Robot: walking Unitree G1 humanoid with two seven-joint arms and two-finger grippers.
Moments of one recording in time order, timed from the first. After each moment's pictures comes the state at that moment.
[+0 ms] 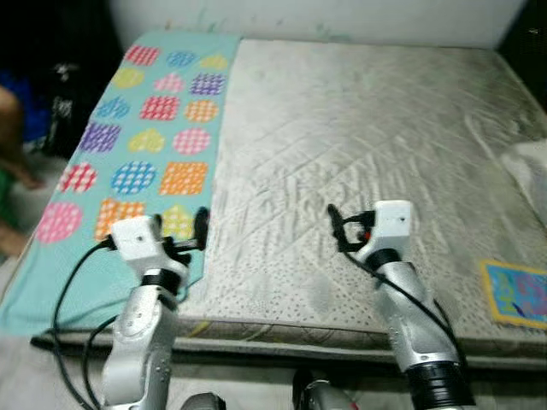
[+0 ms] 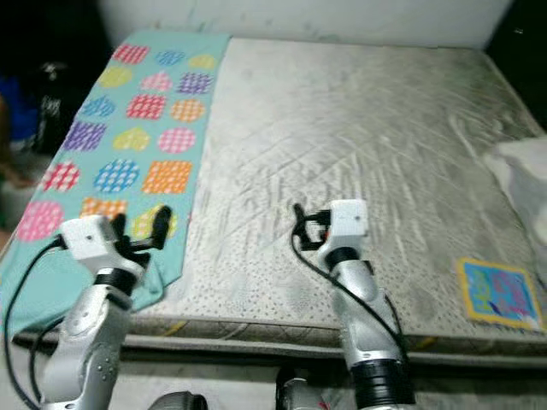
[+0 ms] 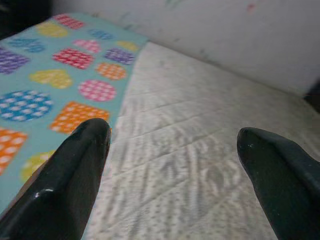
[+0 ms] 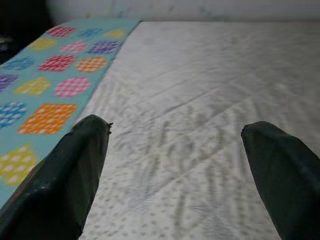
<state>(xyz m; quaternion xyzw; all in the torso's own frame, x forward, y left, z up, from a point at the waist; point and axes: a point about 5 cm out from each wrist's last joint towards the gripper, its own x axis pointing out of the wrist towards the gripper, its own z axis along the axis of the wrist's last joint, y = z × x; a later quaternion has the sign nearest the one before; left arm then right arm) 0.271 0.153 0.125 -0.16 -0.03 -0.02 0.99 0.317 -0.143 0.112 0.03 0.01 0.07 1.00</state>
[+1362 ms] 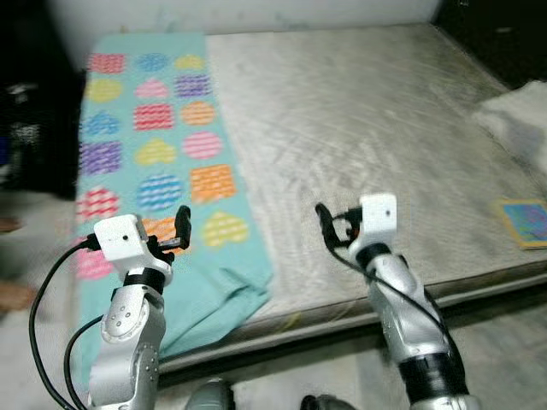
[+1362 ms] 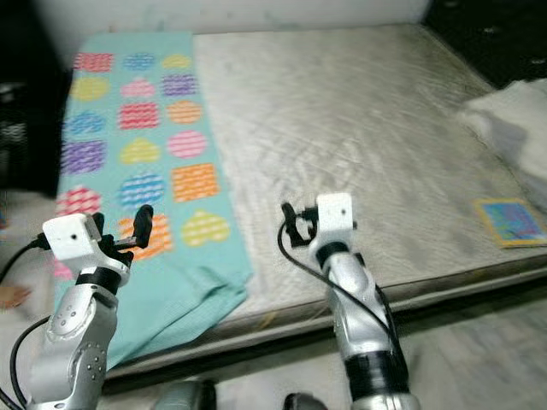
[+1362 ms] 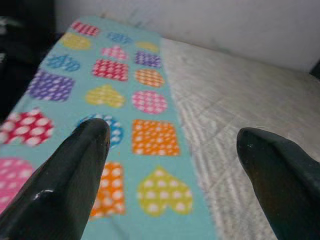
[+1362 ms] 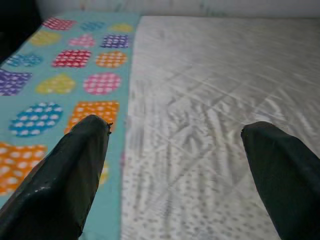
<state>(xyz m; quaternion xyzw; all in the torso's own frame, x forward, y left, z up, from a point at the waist) 0.270 0.170 0.125 -0.13 -0.03 0.04 0.99 0.326 -0.131 0.123 -0.01 0.01 0.10 0.99</state>
